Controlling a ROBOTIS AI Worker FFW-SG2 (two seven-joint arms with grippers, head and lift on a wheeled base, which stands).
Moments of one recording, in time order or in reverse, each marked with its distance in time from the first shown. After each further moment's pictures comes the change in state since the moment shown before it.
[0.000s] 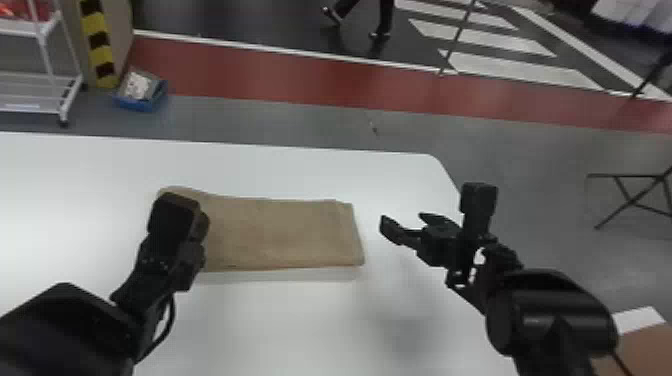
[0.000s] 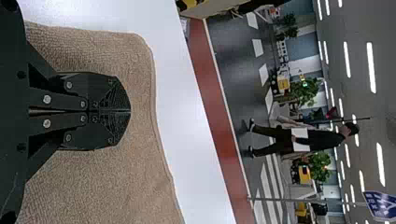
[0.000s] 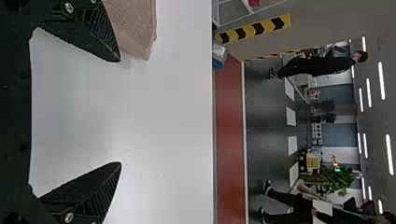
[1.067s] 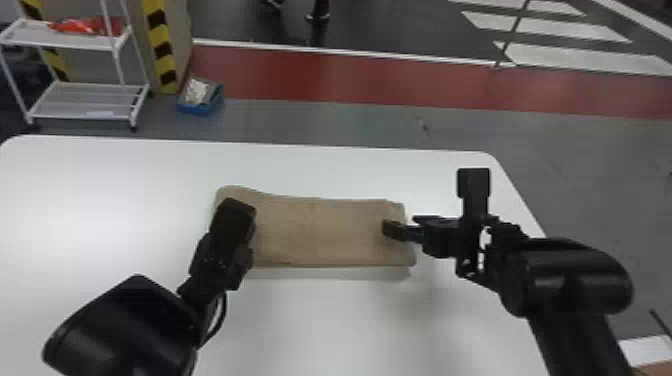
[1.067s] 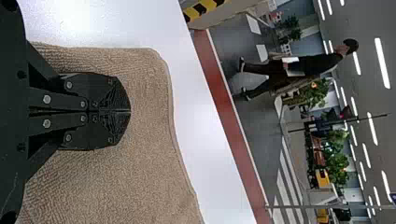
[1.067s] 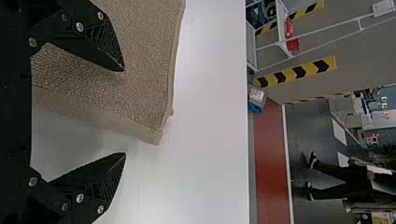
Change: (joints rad) left arm -0.004 -0.002 0.001 0.032 -0.070 0.032 -0.005; right arm -0.201 0.006 0.178 0.170 0.000 0.181 0.064
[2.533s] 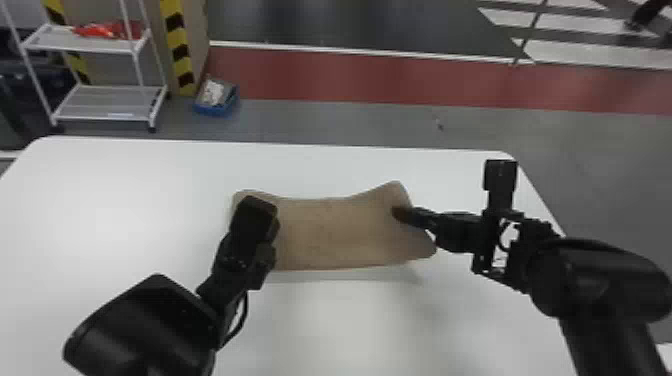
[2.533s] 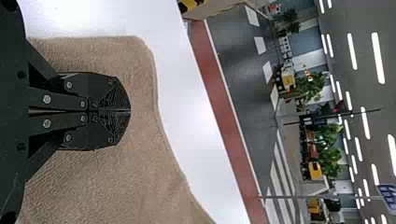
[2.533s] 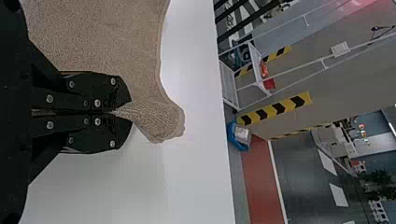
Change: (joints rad) left arm 0.032 0.007 0.006 -0.097 0.020 0.027 -0.015; right arm 0.024 0.018 -0.065 -0.081 -0.111 0.048 0.116
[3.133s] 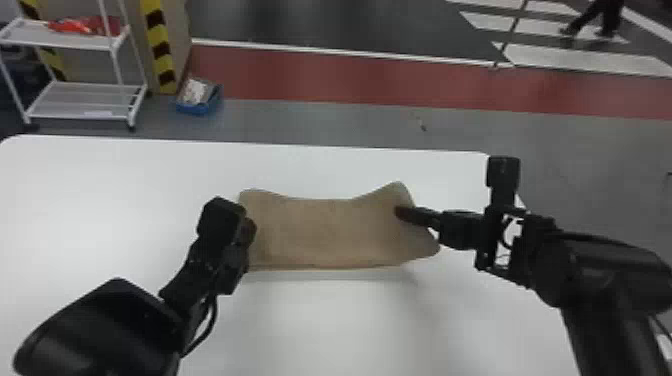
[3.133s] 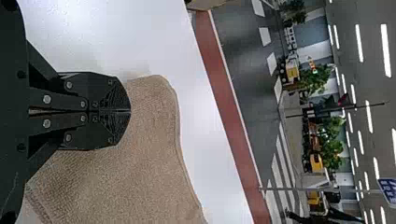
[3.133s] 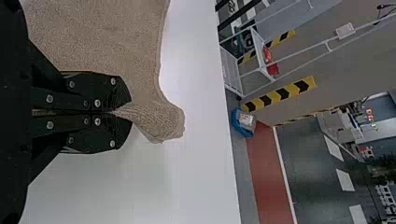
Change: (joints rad) left arm 0.009 0.024 0.025 0.009 0.023 0.001 -0.071; right arm -0.002 -0.034 -0.048 -0.034 -0.012 0.075 0.004
